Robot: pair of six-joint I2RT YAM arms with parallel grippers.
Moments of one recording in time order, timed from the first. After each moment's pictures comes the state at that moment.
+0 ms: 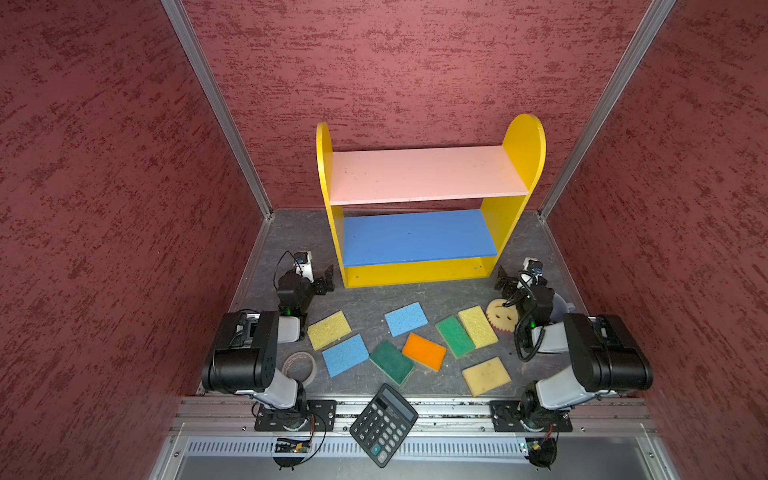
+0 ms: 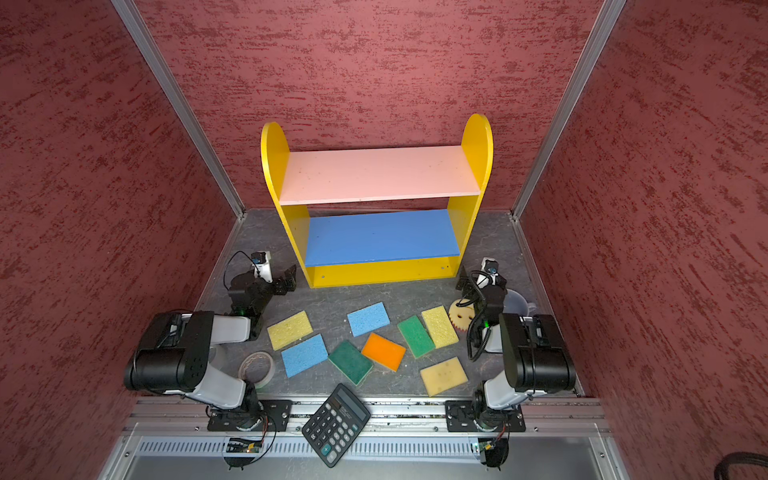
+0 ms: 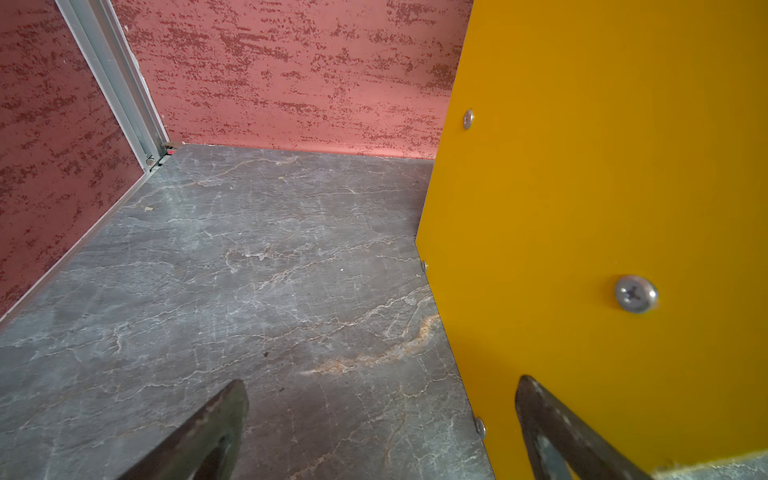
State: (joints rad) left arm 0.06 1.53 0.37 0.89 0.16 -0.07; right arm -0.06 1.51 0.27 1.11 0.07 0.10
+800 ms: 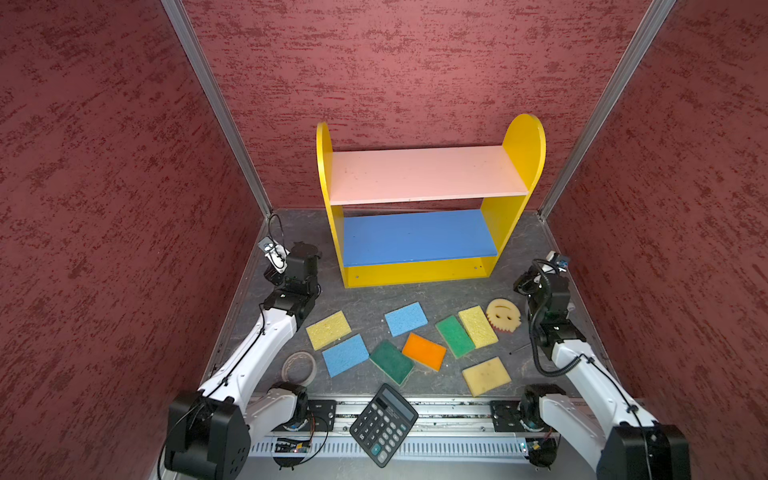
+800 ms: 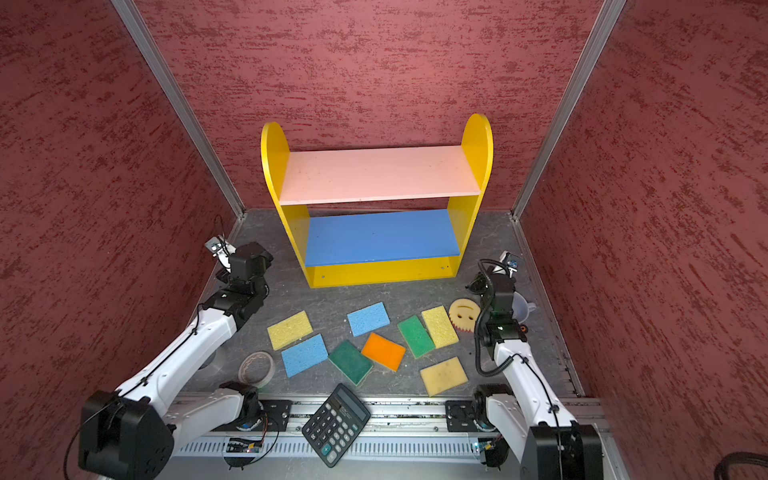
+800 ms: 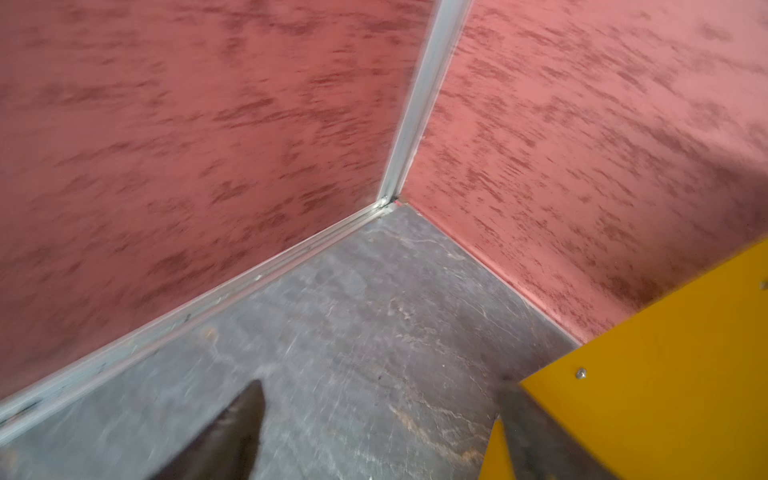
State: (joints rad) left arm -0.22 1.06 0.77 -0.19 -0.79 -0.66; right arm 0.02 0.98 0.49 0.14 0.24 0.37
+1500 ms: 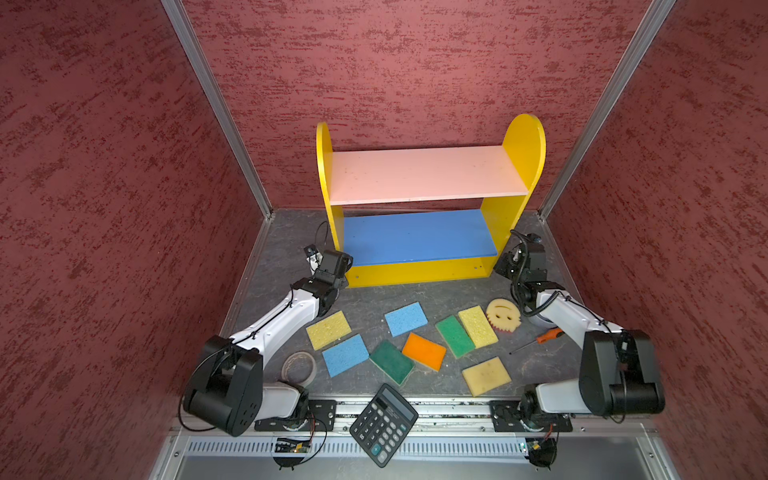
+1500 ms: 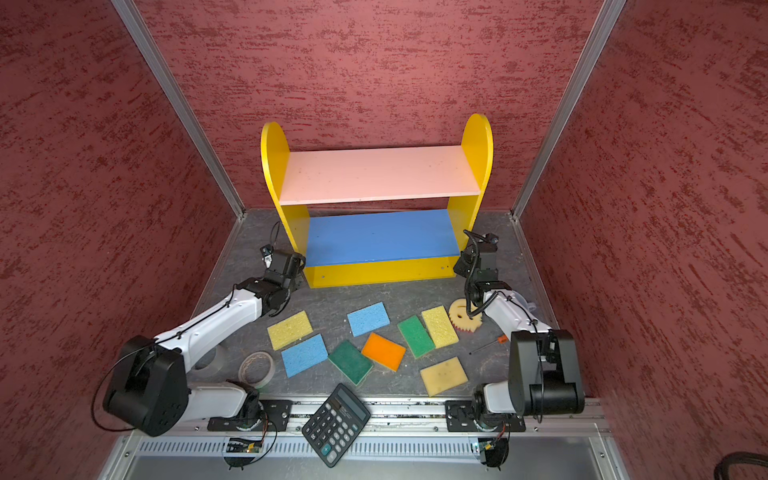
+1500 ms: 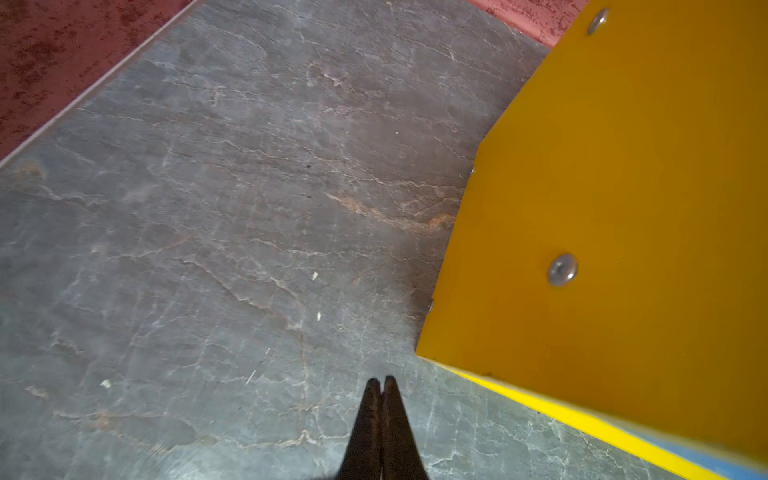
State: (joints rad) left arm -0.35 1.39 0.88 -0.40 -0.45 -0.75; right arm 0.03 1.42 0.77 0.07 0.03 0.52
